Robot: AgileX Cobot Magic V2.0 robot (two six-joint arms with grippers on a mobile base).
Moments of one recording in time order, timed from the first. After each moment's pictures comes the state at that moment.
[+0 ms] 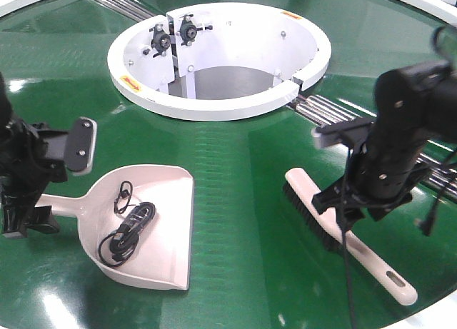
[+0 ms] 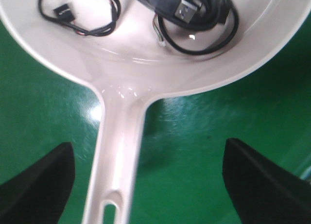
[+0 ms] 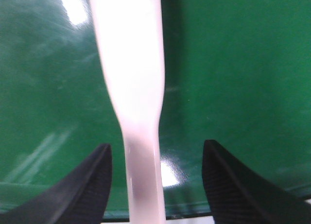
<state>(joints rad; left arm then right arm) -0.15 1.58 -1.23 -0.05 1.13 1.25 0.30 1.63 -1.26 -0.03 1.21 -0.03</state>
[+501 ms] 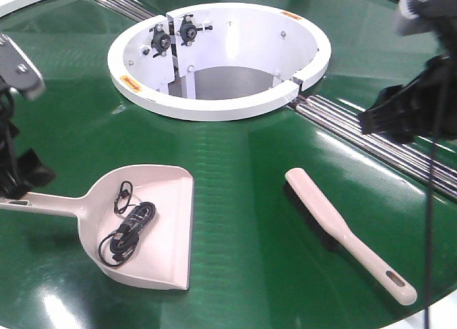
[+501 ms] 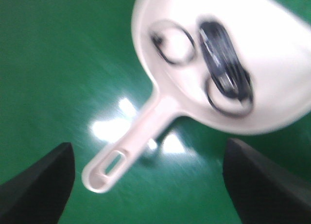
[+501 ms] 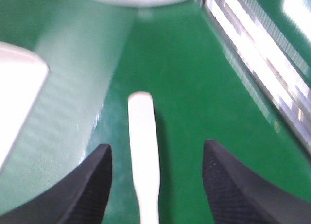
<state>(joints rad) -0.15 1.28 -1.23 -0.07 1.07 0.68 0.30 1.19 -1.23 -0.04 0.91 -0.02</state>
